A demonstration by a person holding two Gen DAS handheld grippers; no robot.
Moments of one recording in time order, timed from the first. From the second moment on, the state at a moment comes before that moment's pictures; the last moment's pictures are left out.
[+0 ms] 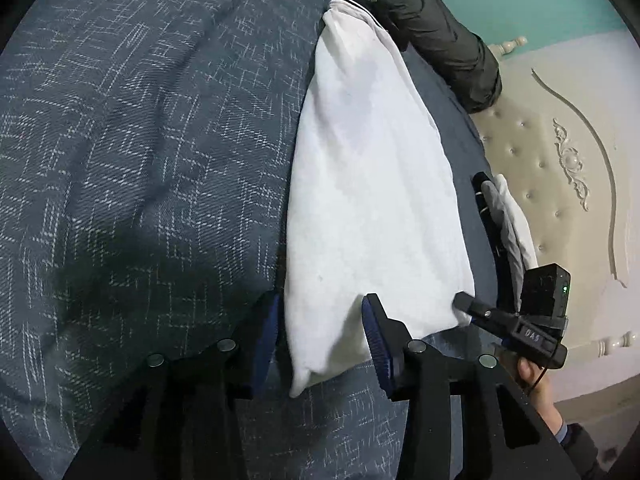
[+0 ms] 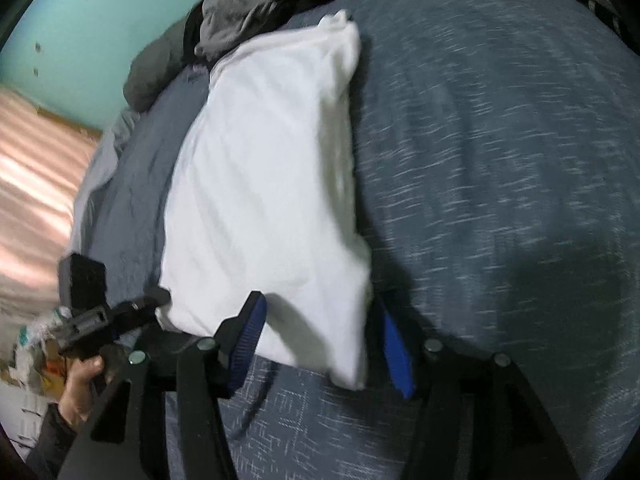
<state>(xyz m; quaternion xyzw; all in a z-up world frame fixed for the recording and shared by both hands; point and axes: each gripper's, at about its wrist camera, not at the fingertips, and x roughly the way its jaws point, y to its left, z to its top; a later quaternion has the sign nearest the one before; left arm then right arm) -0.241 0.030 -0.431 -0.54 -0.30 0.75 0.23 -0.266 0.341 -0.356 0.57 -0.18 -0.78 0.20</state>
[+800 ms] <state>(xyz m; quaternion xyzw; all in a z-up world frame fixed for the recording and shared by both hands) -0.242 0.057 -0.264 -0.46 -0.22 0.81 0.28 -0.260 0.347 -0.238 0.49 -0.18 -0.81 0.27</state>
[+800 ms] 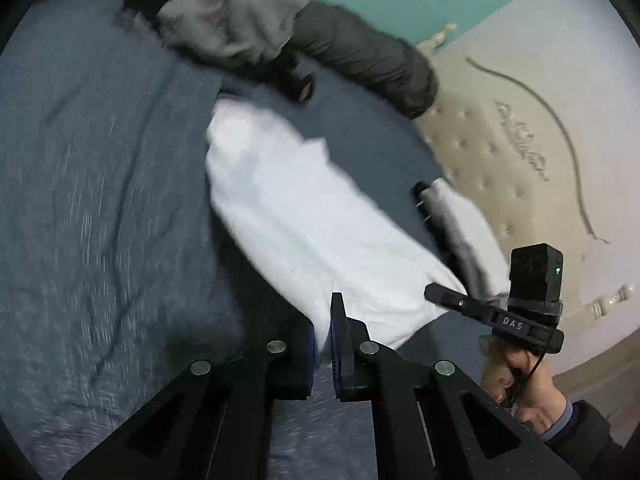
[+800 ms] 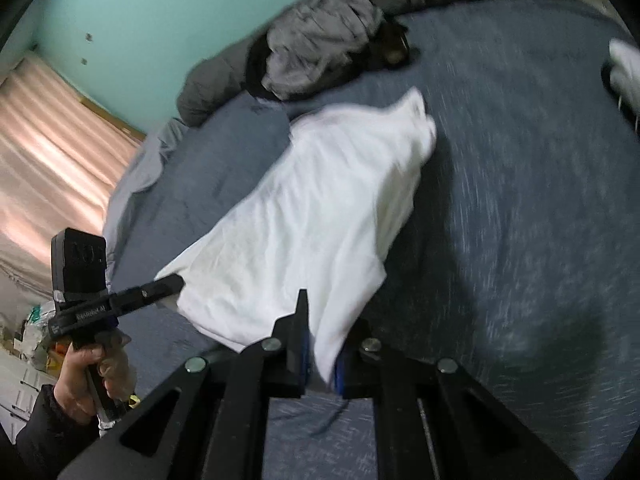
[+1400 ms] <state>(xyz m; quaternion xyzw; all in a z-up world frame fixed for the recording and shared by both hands) -0.203 0.165 -0.059 -0.37 -0.14 0.84 0.36 -0.215 0.438 -0.031 0.39 -0.13 -0.88 0.24</state>
